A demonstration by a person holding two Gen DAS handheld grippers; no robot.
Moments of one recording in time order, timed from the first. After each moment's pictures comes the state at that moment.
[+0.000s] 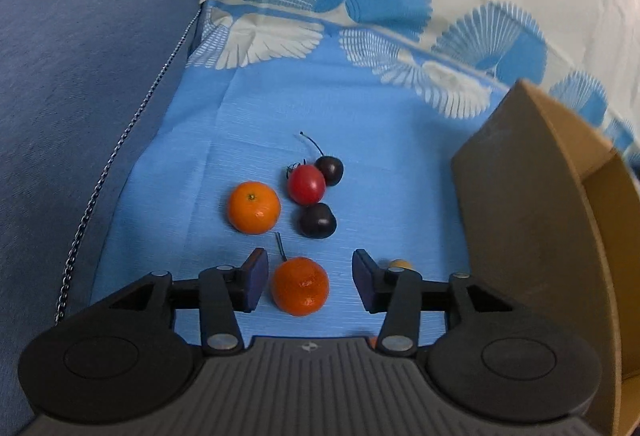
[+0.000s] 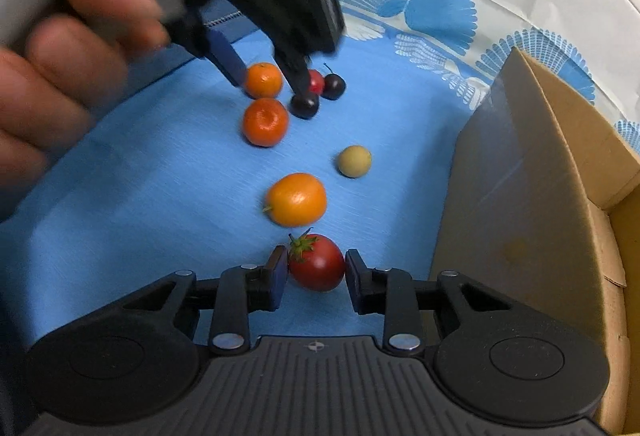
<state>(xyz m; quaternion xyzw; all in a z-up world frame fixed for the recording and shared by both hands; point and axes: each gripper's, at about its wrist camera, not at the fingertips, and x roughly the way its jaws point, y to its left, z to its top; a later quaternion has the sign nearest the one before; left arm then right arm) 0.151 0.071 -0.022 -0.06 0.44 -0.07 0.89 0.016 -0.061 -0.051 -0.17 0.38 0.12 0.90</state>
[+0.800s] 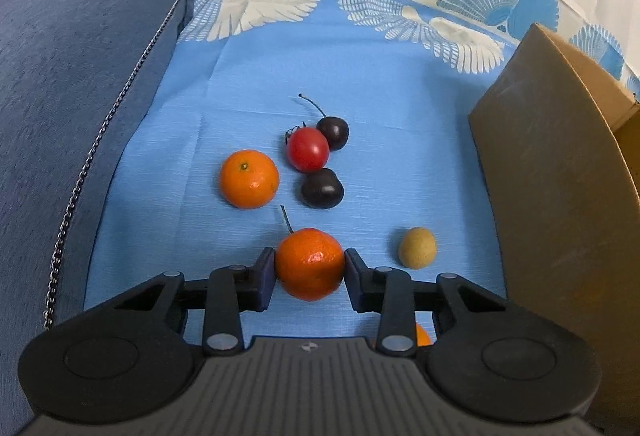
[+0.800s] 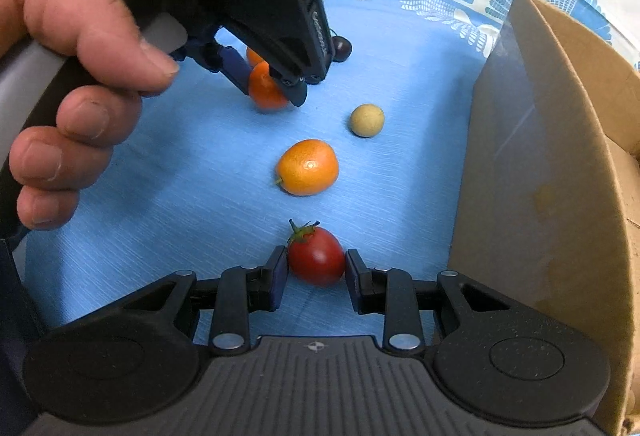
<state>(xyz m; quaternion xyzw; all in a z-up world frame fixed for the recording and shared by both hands) 0.155 0.058 -0.041 -0.02 0.48 -0.06 0.88 0.025 -0.070 -0.054 -0.10 0.44 0.13 0.88</state>
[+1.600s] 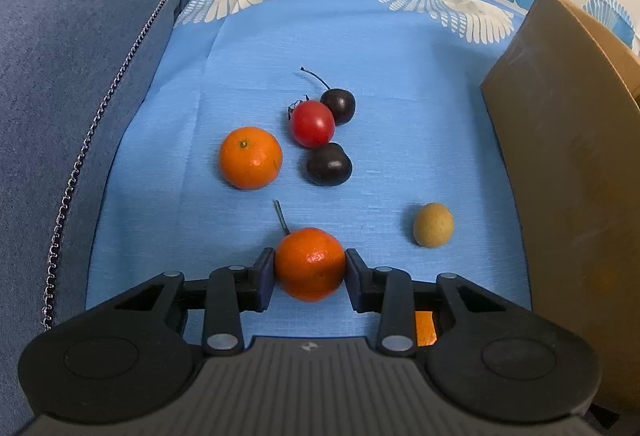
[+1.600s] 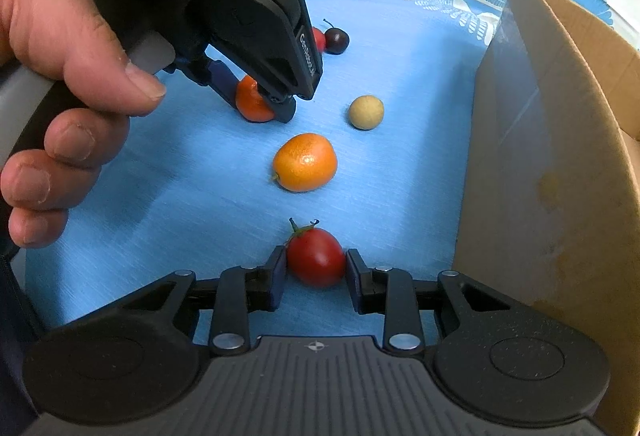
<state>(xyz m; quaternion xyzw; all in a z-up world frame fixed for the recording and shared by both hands) 0.160 0.052 -0.055 0.01 0.49 -0.05 0.87 0.029 -0.080 -0.062 -0.08 0.45 0.13 0.88</state>
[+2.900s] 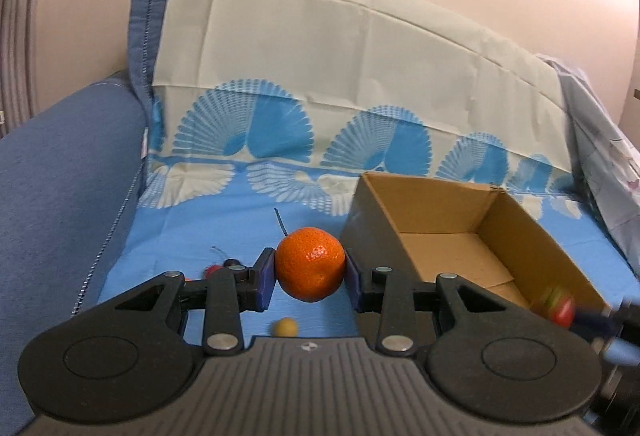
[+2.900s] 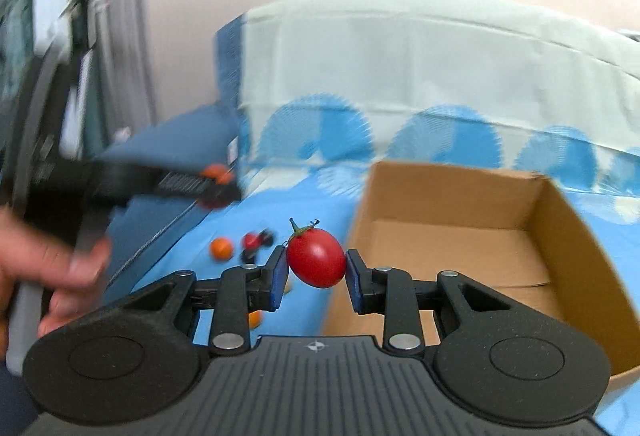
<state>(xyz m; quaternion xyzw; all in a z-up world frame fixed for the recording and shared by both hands) 0.025 0.017 0.055 -0.03 0.23 -0.15 0.96 -0.081 -0.207 0.074 0.03 0.20 0.09 0.98</state>
